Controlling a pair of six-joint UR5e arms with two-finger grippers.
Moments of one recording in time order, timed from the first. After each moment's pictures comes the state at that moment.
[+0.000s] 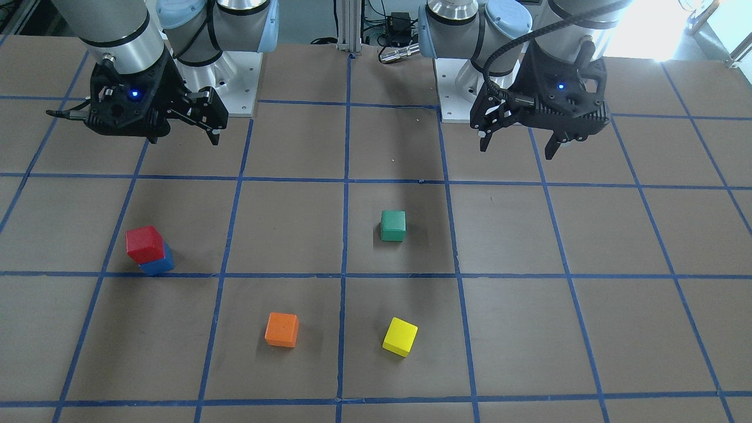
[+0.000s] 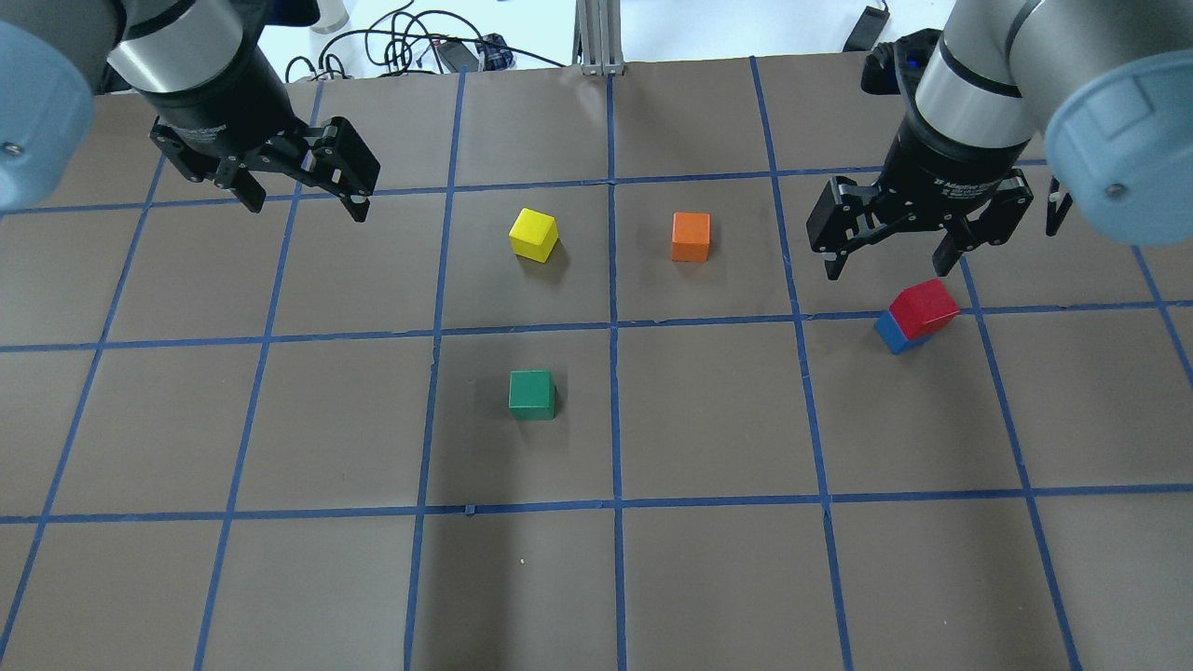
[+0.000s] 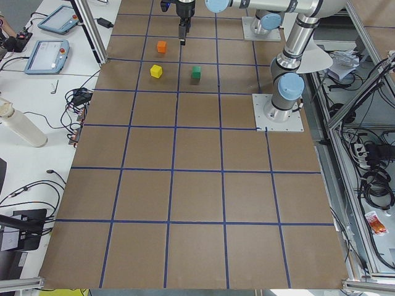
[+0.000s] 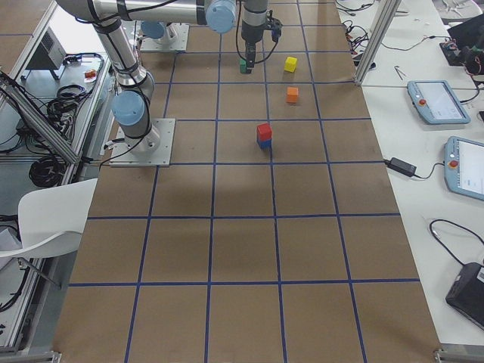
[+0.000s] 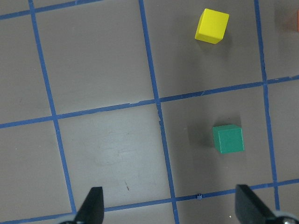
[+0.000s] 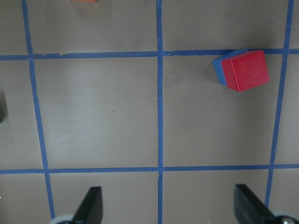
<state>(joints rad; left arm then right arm) -1.58 -1.57 -1.52 -1.57 1.59 0.14 1.57 -1.62 1.67 -1.55 -1.57 0.03</state>
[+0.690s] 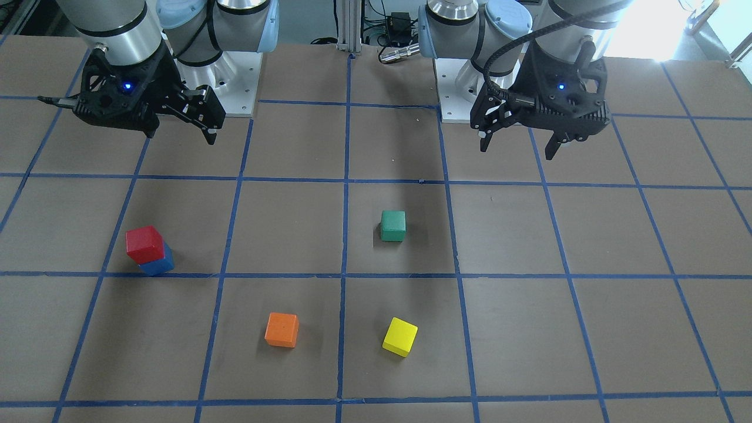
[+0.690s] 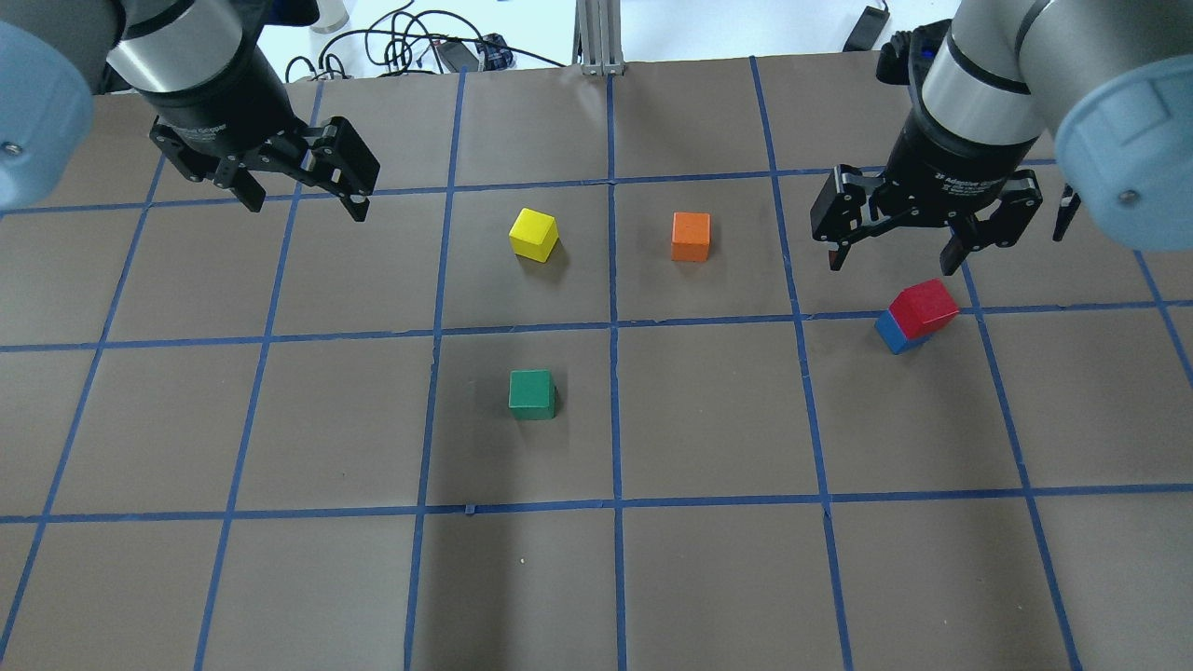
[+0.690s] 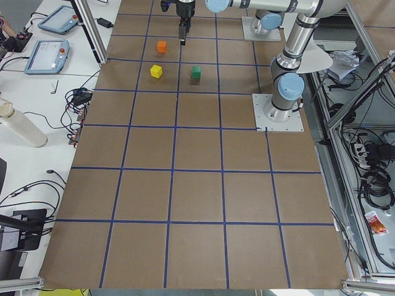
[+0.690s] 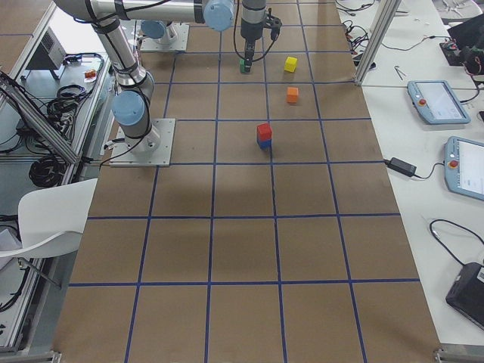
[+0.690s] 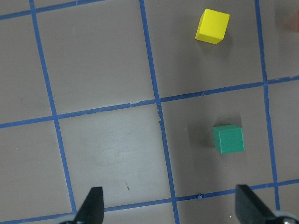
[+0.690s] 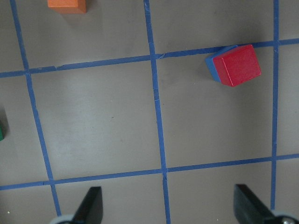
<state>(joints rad) -1.58 -1.57 -1.52 -1.57 1.59 0.14 1.57 -1.64 1.67 -1.56 -1.57 0.10</state>
